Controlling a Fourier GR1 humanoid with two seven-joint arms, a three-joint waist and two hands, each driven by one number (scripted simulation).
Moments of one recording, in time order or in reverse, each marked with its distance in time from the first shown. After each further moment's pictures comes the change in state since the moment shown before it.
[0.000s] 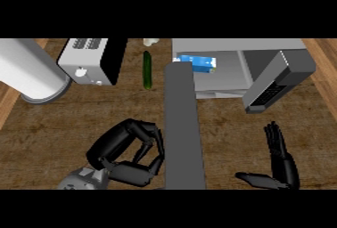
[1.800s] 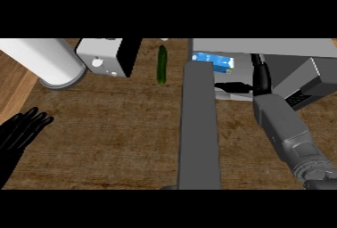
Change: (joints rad) left arm 0.226 0.104 0.651 -0.194 0.382 -0.299 -0.001; right arm -0.951 -0.132 -0.145 0.830 0.158 -0.462 0.037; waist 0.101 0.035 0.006
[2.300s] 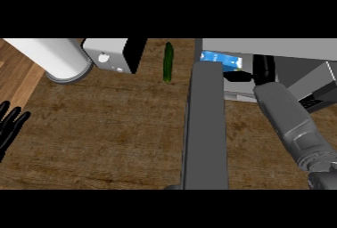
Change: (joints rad) left arm 0.003 0.034 0.072 0.000 0.025 0.034 0.013; right arm -0.079 -0.032 0.112 0.011 0.126 -0.240 0.133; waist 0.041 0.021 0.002
